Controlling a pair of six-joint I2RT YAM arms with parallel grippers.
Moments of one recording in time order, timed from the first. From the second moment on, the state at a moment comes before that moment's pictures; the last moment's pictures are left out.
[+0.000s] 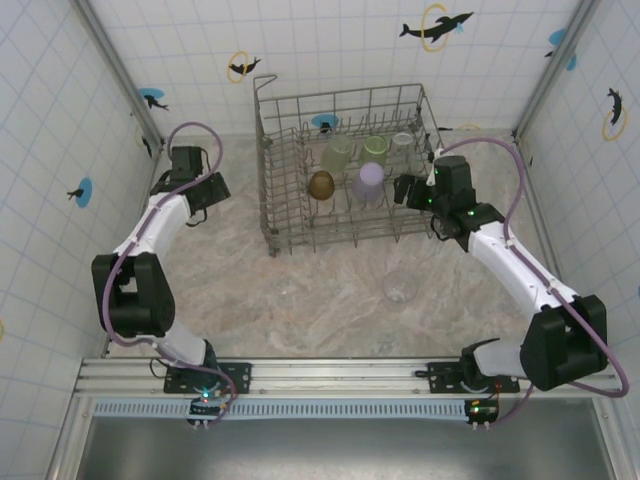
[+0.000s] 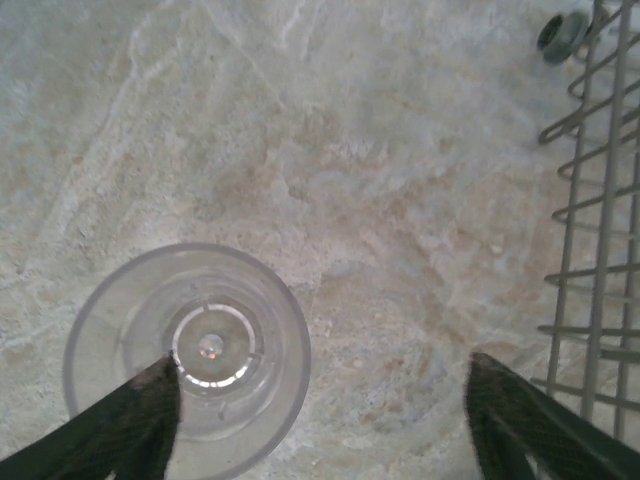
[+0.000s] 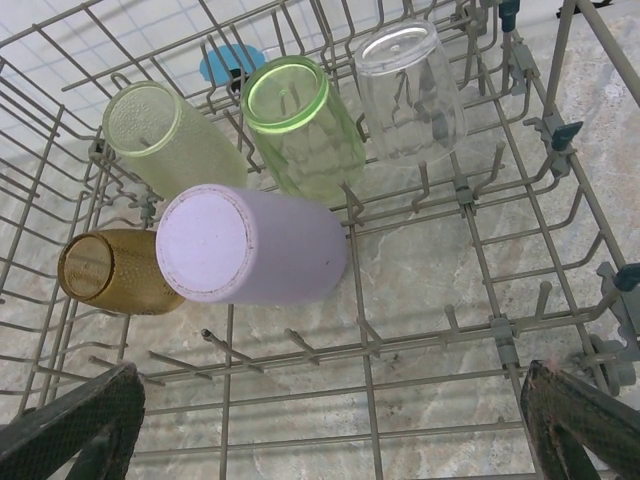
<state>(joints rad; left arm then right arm) -0.03 1.62 1.22 -0.51 -0.04 -0.37 0.35 1.32 1.01 -0.28 0.02 0.40</state>
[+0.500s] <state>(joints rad) -0.03 1.72 1.21 -0.50 0.00 -0.38 0.35 1.31 1.01 -0.28 0.02 0.40</state>
